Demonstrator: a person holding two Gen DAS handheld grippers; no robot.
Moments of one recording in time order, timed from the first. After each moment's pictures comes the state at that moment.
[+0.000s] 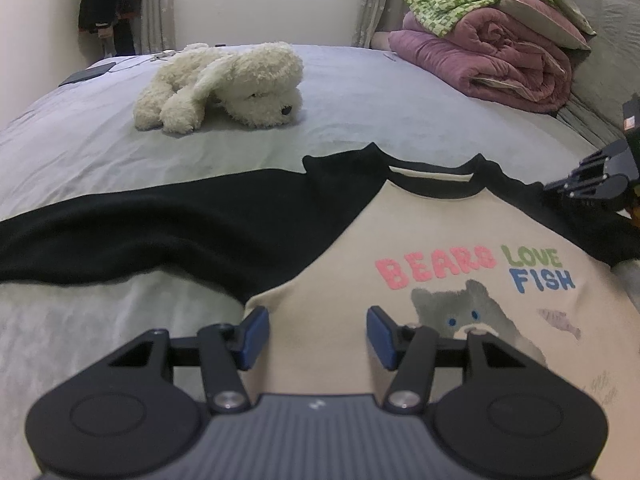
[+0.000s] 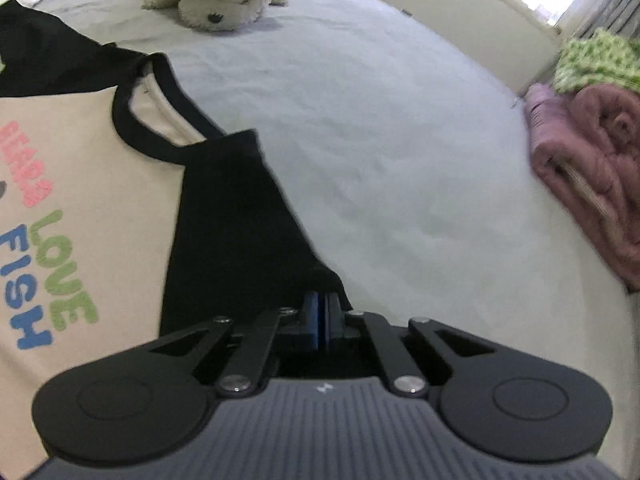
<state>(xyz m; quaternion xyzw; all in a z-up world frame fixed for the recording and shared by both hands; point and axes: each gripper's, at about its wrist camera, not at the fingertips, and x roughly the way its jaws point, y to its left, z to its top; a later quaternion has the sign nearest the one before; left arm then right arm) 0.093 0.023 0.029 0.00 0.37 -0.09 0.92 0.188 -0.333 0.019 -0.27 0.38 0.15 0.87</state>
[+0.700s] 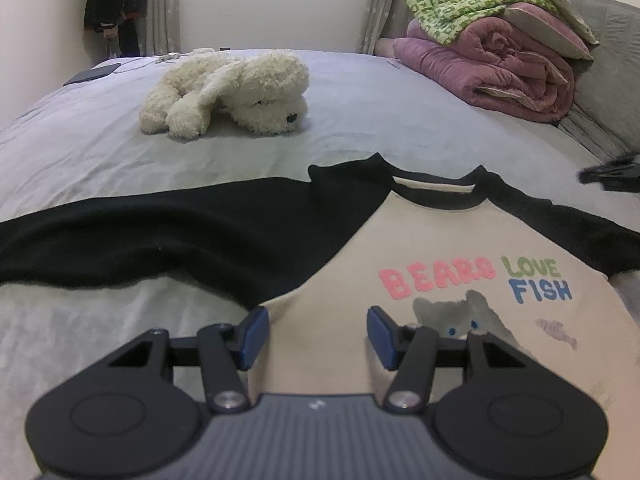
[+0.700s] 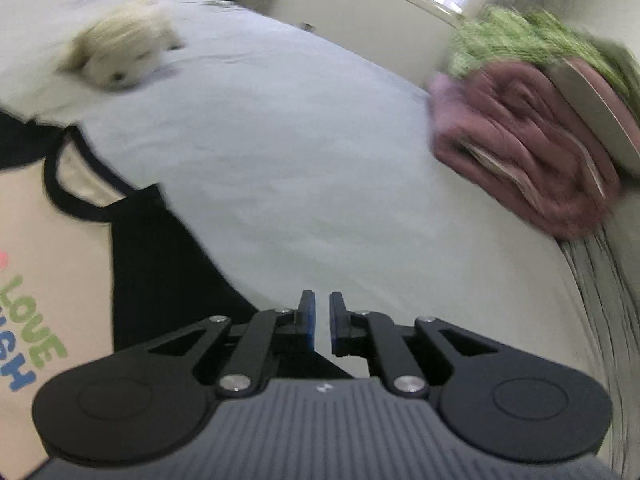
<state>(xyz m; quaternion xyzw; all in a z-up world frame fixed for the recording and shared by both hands) 0.093 0.027 0.034 0.00 0.37 -0.09 0.93 0.168 -0.377 0.064 -0.20 0.36 0.02 0.91</state>
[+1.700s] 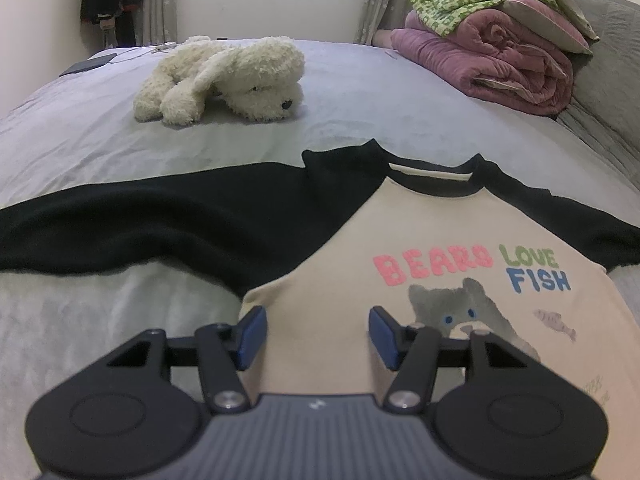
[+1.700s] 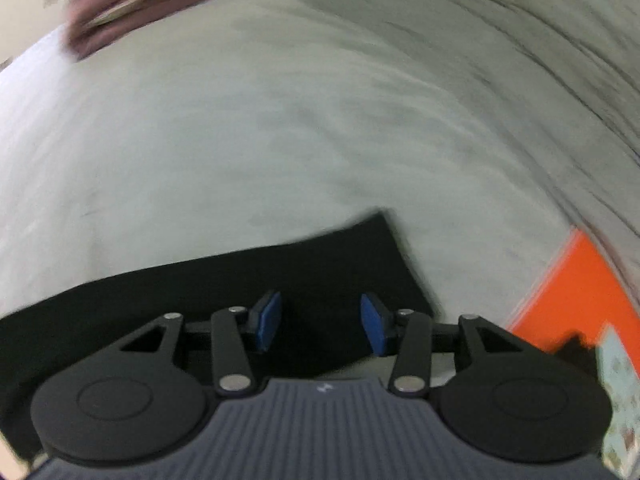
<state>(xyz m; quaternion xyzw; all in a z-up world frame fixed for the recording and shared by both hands) 0.094 0.025 0.027 -0.01 0.38 -0.09 0.92 0.080 -0.645 0.065 0.17 0.48 -0.33 0.80</state>
